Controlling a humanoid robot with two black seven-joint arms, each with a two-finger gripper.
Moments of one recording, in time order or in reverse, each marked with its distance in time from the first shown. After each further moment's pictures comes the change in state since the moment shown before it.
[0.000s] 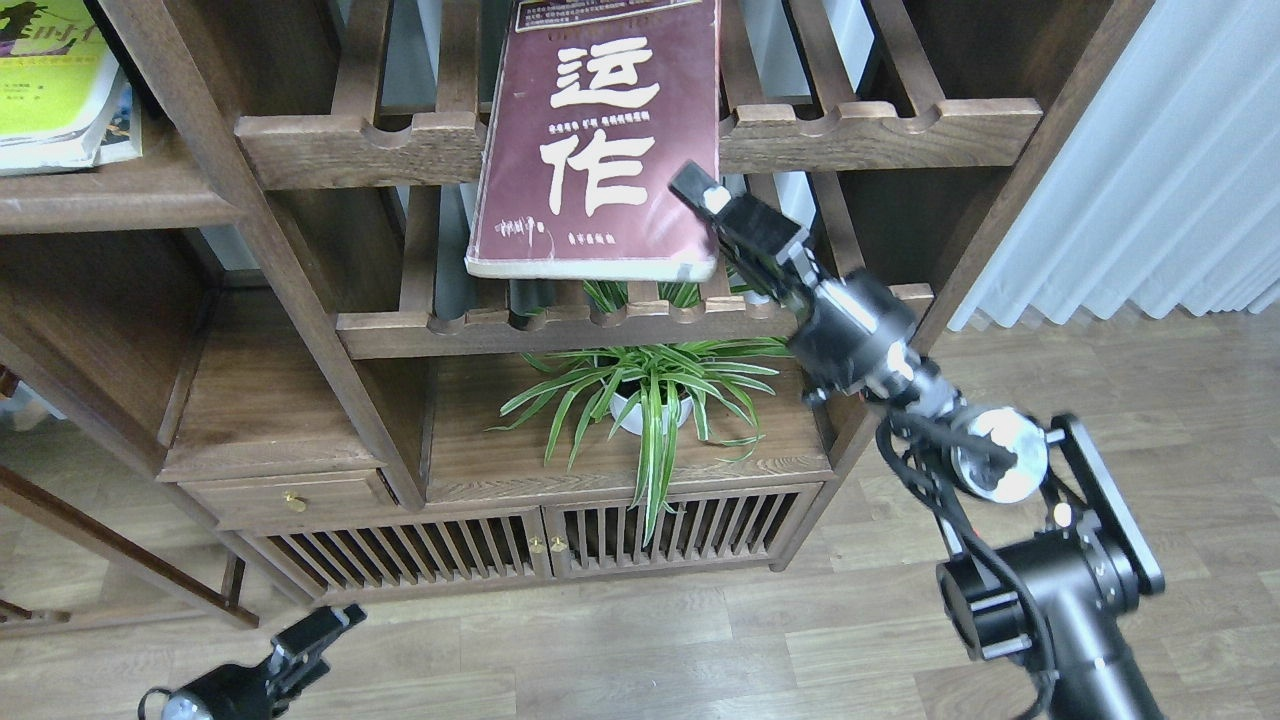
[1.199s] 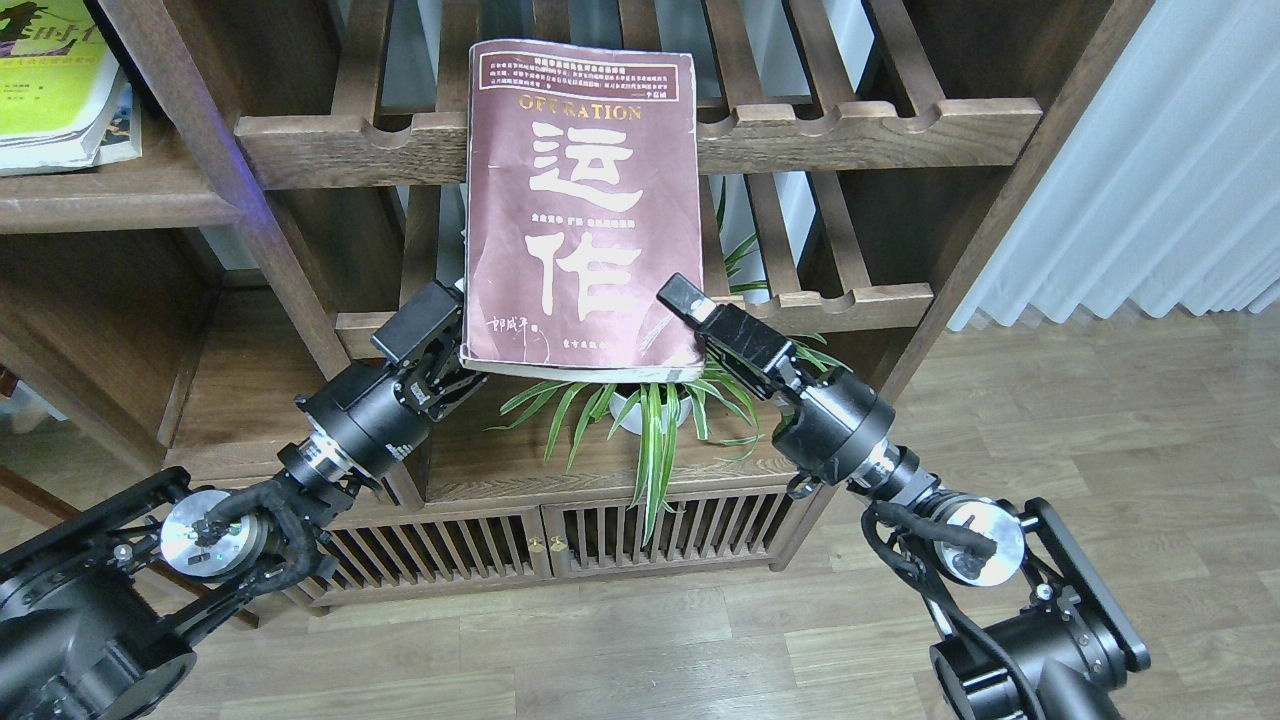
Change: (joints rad) left arm -0.261 0.010 -0.118 -0.416 0.006 -0.001 -0.113; right arm 0.000 0.001 -0.068 -0.053 -0.042 0.003 -0.001
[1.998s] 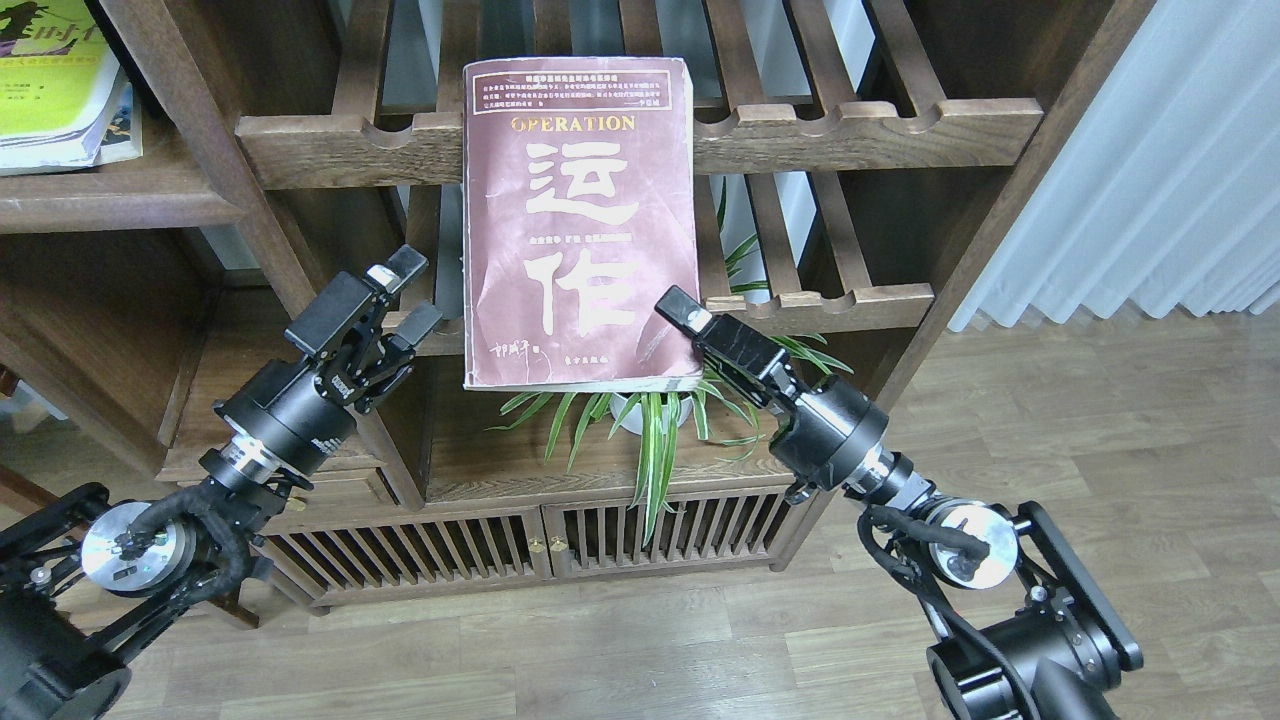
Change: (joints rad) left arm 0.044 -0.026 -0.100 -0.061 0.015 0.000 0.010; right arm 0.014 -0.001 0.002 -0.039 0.000 0.002 0.001
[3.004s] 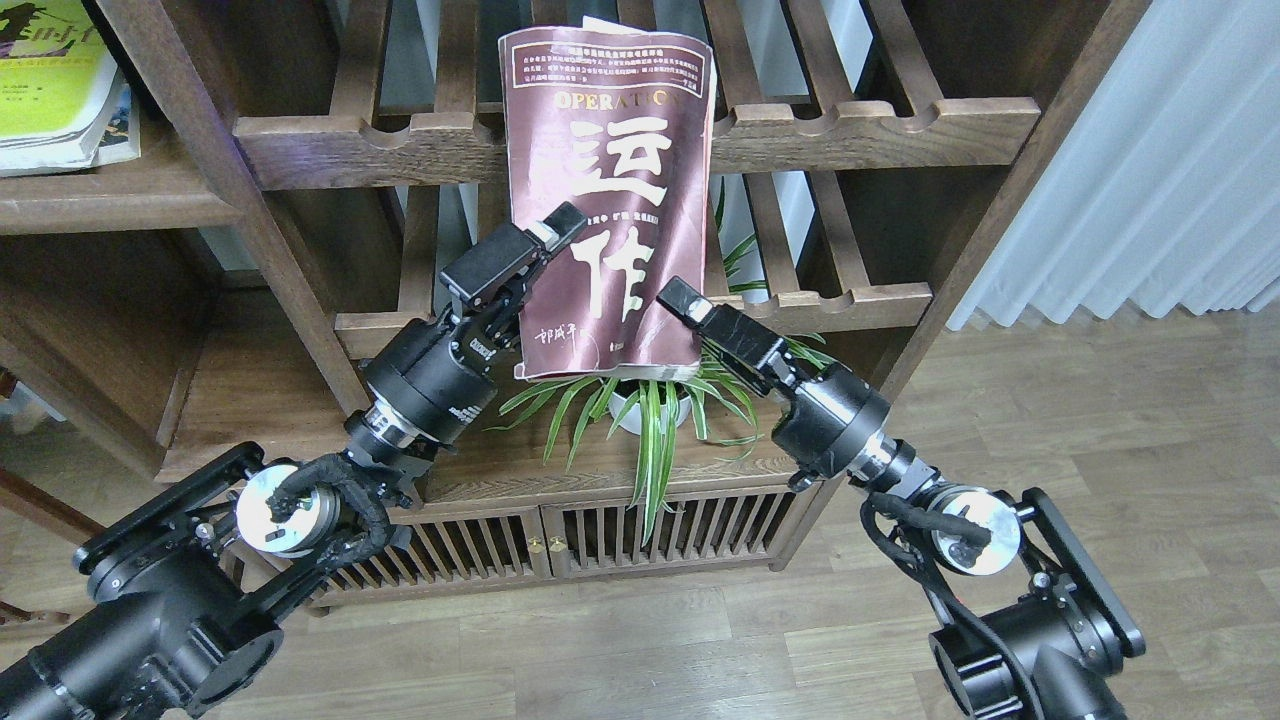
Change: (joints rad) left arm -0.068 -0.176 0.007 0.049 0.052 -0.001 0.049; right arm 0.015 0.000 -0.003 0.000 -0.036 -0.002 -0.003
